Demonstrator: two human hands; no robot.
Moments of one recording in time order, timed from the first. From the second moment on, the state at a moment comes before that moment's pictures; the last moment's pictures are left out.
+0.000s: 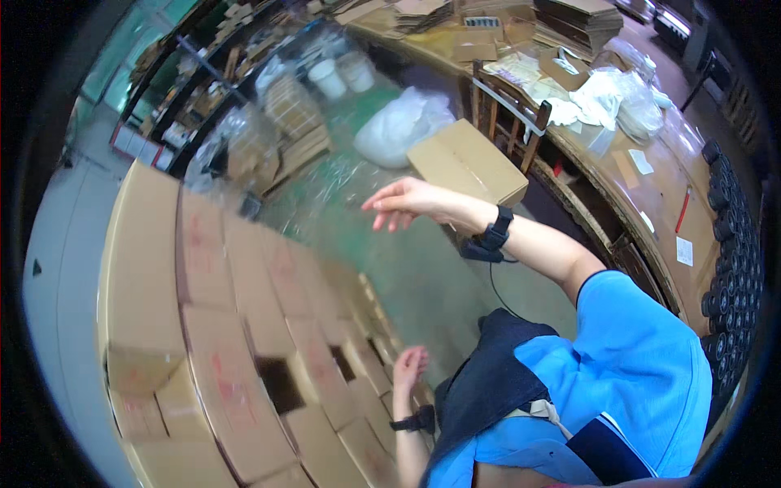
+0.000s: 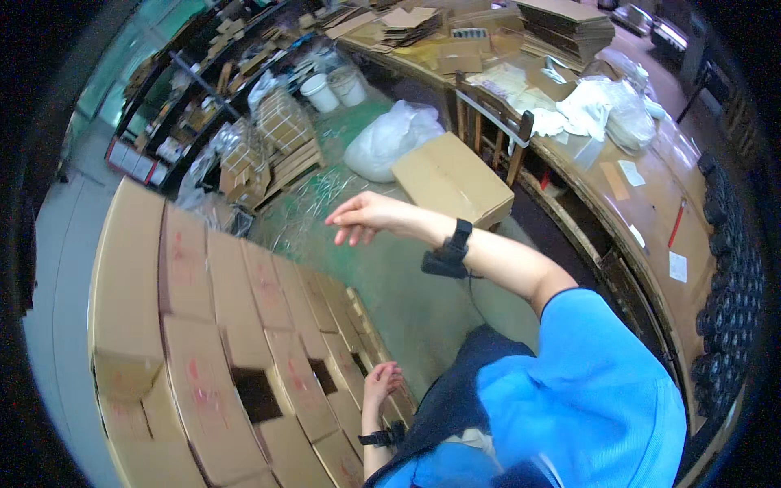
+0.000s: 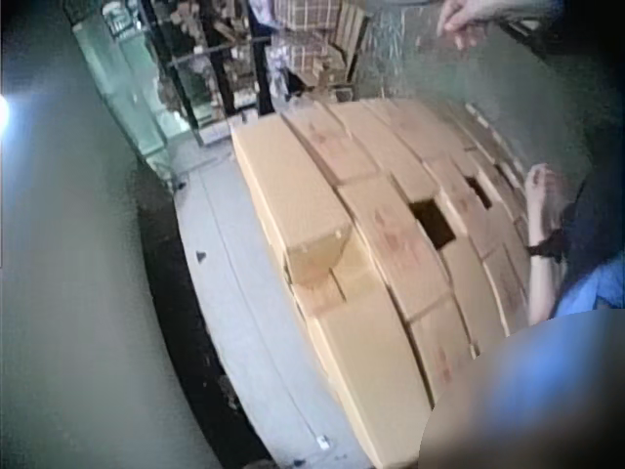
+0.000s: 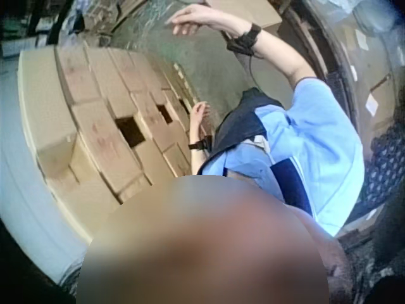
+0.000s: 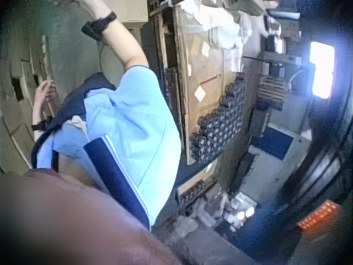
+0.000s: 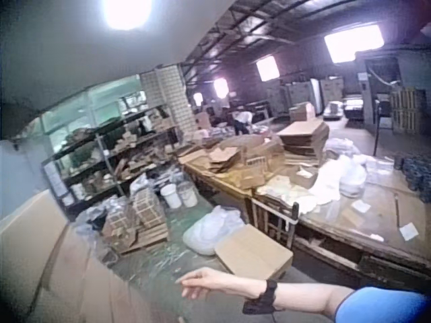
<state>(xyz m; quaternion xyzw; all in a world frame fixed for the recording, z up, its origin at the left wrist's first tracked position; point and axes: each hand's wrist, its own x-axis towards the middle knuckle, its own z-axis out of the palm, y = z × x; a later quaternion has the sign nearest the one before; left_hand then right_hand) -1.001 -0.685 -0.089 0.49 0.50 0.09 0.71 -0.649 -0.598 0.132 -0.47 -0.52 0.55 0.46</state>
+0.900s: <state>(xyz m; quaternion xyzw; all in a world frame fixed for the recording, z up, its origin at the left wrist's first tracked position) -0.616 -0.095 -0.093 0.66 0.35 -0.07 0.67 -0.160 -0.269 0.023 -0.94 -0.23 -0.11 0.23</state>
